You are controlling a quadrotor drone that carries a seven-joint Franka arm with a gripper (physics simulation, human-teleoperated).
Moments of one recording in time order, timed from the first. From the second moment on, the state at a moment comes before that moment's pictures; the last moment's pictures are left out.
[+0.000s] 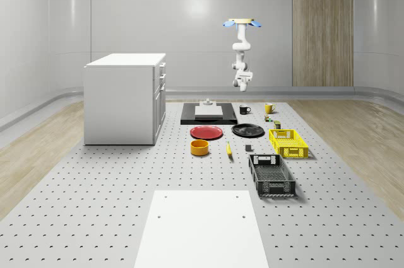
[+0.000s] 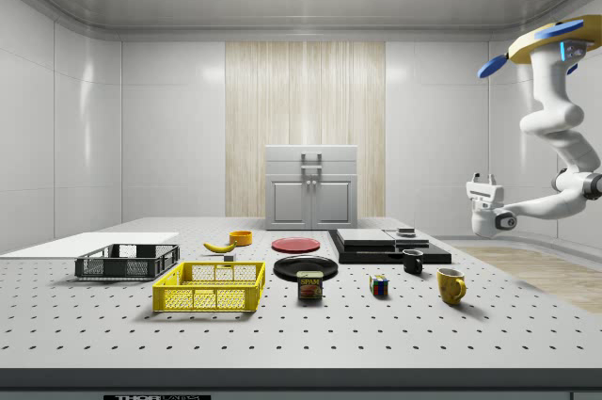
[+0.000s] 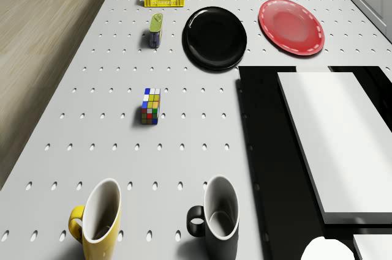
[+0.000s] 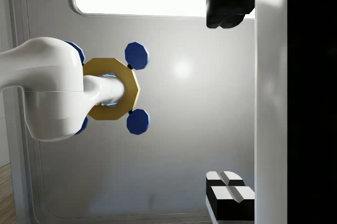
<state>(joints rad) -0.02 -0.72 0.05 -2.06 -0.06 1.39 0.79</state>
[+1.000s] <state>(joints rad) -0.35 -0.84 0.82 -2.56 -1.28 1.42 1.07</state>
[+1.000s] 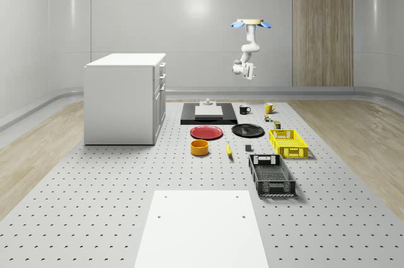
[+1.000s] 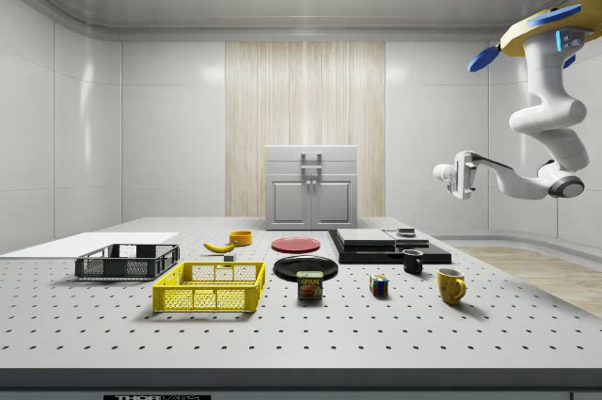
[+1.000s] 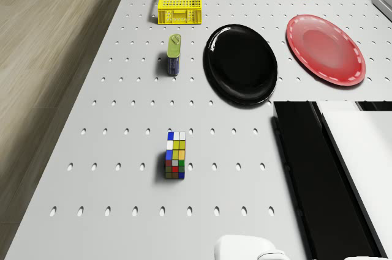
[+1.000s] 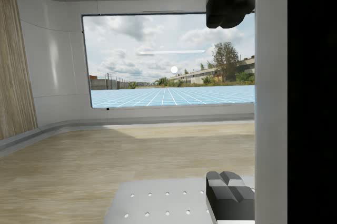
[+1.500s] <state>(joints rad) -0.83 -0.97 1.16 -2.87 -1.91 1.22 1.43</state>
